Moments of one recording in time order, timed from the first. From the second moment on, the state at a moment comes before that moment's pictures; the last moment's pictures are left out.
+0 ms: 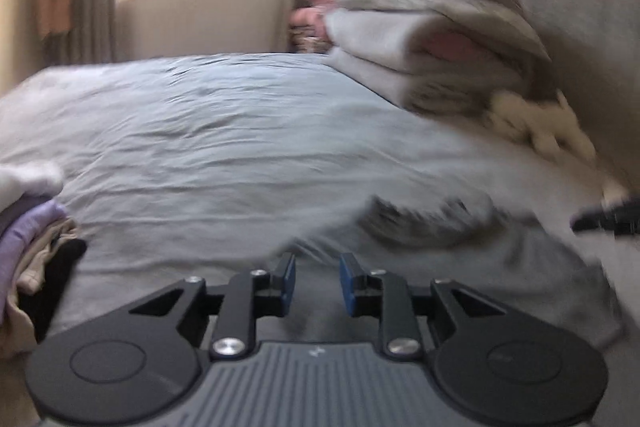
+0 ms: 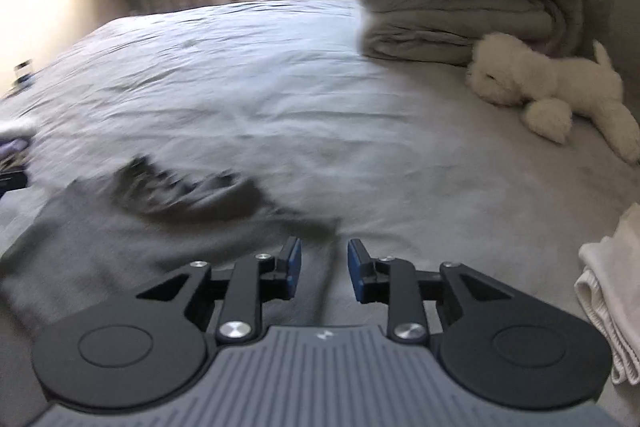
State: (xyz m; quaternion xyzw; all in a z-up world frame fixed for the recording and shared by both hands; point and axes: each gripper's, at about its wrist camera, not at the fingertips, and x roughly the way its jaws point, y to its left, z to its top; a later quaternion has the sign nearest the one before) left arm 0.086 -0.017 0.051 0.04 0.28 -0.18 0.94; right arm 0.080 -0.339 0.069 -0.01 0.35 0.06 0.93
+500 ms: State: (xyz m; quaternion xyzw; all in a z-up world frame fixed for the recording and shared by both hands) left arm 0.035 -0.010 0.026 0.09 0.32 -0.11 0.94; right arm 0.035 -0.304 0.044 -0.06 0.40 0.09 0.91
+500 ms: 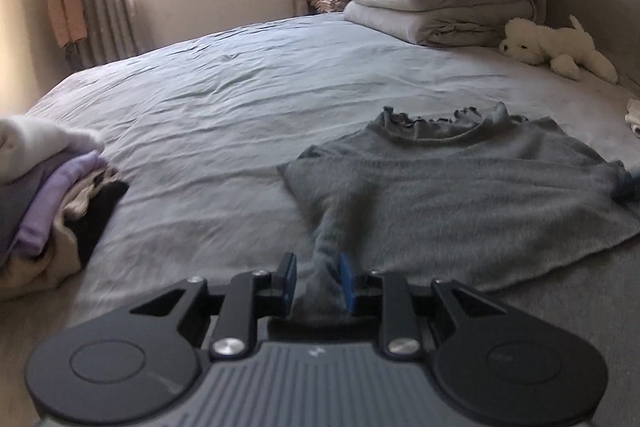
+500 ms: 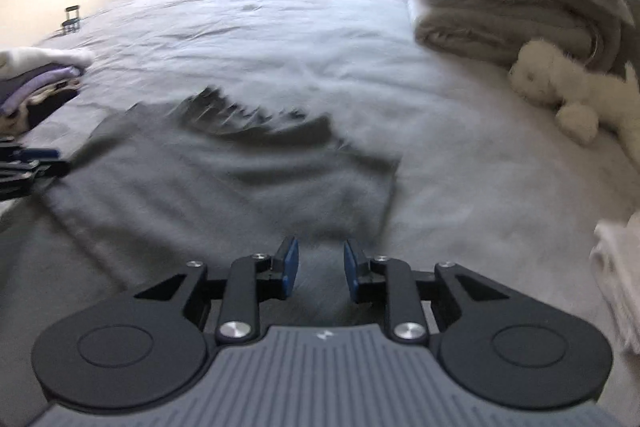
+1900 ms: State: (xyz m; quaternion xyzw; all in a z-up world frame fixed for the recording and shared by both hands) left arm -0.200 0.068 0.023 -0.02 0.39 -0.09 0.92; right arm -0.218 -0.307 0.040 0.07 0.43 -0.07 0.90
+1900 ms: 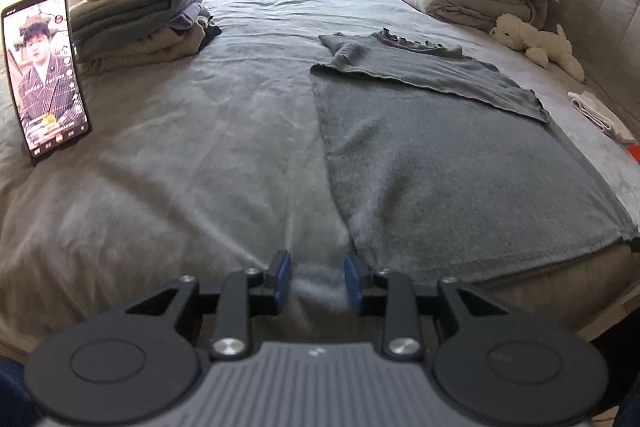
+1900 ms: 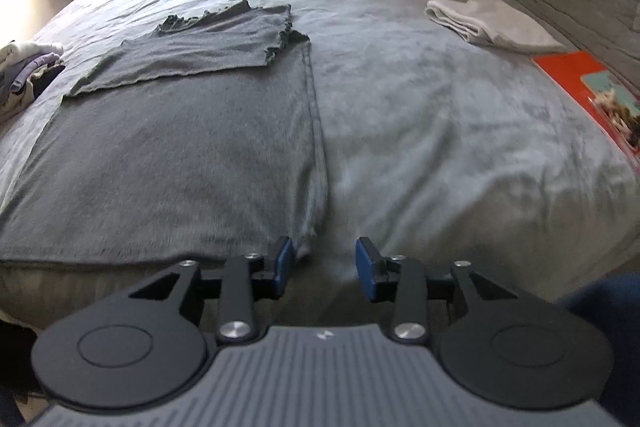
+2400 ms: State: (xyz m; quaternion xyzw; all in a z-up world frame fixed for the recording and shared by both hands) left arm -0.200 0.079 0.027 -0.09 0.40 -0.11 0.91; right arm -0.232 -0.345 0.052 0.21 0.37 -0.06 0.90
